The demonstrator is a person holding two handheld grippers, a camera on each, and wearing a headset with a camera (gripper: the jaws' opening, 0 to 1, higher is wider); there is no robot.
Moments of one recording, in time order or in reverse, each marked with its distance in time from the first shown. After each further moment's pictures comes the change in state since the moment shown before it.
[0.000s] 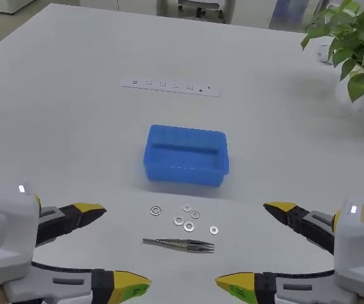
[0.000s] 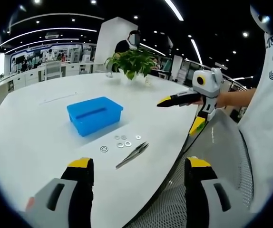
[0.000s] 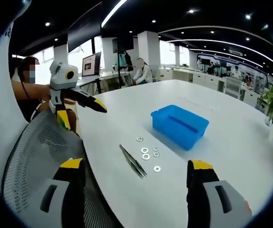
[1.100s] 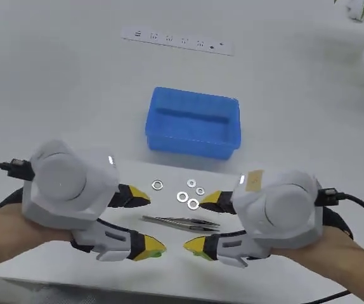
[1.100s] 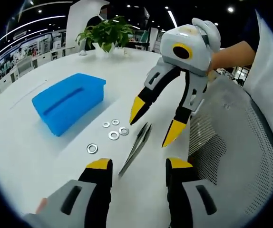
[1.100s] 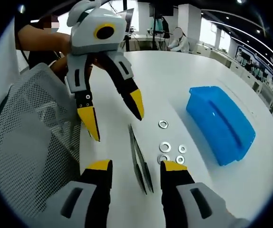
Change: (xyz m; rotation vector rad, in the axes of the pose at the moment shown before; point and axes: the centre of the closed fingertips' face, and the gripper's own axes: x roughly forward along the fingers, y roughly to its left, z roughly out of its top) left arm 0.077 0.021 -0.036 0.149 0.237 -0.180; right arm 0.095 0.016 -0.044 -0.233 0.357 0.245
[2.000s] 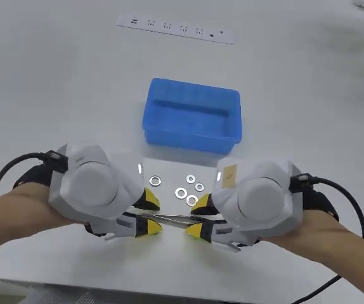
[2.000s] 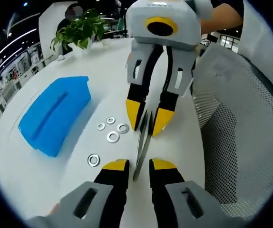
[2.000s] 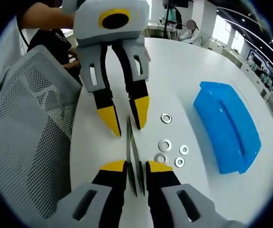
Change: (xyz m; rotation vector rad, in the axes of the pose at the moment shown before) left arm 0.021 0.011 -0.011 0.345 0.148 -0.049; right arm 0.011 -0.007 -0.008 -0.094 0.104 0.029
